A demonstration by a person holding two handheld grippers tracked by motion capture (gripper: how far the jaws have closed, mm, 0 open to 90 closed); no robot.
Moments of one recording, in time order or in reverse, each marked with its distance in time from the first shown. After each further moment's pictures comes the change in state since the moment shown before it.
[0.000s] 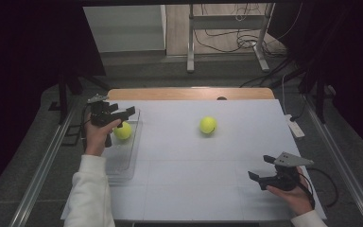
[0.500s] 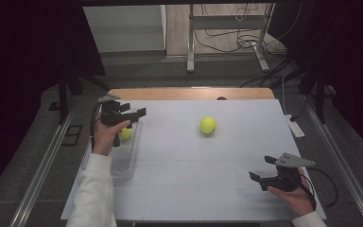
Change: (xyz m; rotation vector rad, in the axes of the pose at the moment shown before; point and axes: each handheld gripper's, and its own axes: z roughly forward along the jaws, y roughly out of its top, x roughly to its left) left arm -0.028 0.005 0.014 0.019 -0.100 0.053; right arm 0.000 -0.002 -0.003 -0.003 -0.007 0.008
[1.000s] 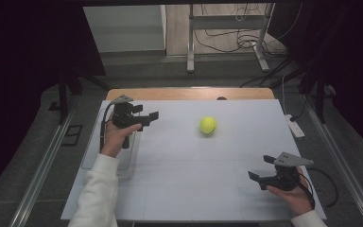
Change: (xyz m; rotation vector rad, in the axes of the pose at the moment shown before) left arm -0.033 0.001 0.013 0.030 -0.077 0.072; right arm 0.000 0.001 0.004 0.004 0.005 -0.006
